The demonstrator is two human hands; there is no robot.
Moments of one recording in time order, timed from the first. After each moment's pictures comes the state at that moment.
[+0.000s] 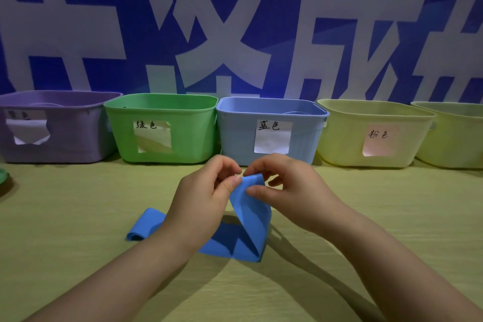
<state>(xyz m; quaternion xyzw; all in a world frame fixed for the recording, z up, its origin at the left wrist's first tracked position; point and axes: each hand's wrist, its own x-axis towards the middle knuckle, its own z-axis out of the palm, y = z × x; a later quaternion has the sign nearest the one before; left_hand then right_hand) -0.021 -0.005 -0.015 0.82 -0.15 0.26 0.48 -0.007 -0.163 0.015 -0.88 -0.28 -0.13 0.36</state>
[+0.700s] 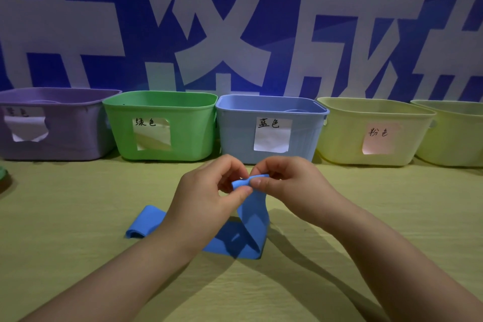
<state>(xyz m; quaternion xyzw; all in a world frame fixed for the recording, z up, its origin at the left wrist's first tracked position) -0.029 -0.010 -0.010 0.82 -0.18 0.29 0.45 -0.007 -0.163 0.018 -0.87 -0.21 -0.05 0.44</state>
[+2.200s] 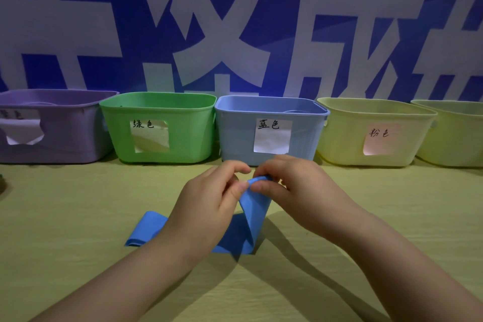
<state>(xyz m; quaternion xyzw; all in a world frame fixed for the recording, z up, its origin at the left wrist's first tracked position) -0.021 -0.006 -0.016 0.85 -0.21 0.30 0.39 -0.012 -0.167 0.024 -0.92 -0.28 -0.16 0.24</state>
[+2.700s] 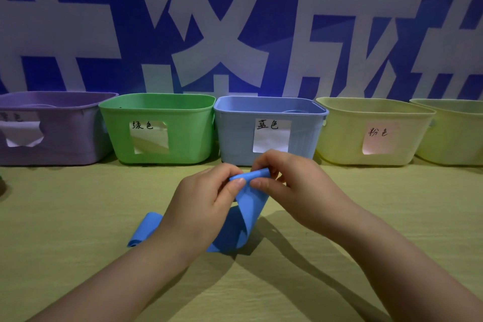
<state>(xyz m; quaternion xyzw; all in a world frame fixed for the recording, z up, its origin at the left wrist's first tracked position) -0.021 -0.002 -0.013 0.86 -0.20 0.30 0.37 -0.011 -0.167 0.023 -0.91 -0.27 -0.15 0.29</state>
